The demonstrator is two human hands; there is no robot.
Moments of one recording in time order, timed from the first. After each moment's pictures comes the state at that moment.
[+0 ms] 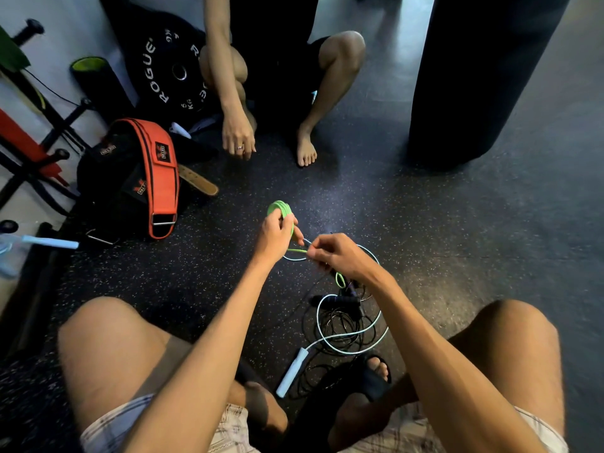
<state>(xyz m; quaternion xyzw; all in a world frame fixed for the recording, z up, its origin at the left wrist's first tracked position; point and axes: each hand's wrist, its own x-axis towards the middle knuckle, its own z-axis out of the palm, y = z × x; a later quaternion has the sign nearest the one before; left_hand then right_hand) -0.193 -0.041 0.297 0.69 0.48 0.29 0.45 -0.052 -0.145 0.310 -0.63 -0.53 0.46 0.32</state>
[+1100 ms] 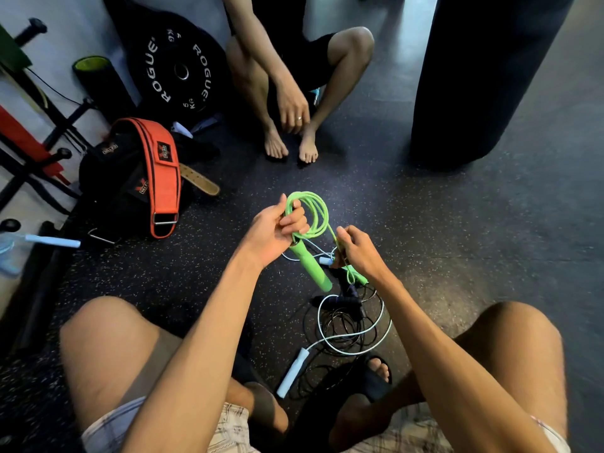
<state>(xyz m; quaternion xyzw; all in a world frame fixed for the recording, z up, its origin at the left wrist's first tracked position) -0.201 -0.041 0.334 0.29 0.19 0.27 0.90 -0.032 -0.142 0.279 -0.71 -0.38 0.39 0.44</state>
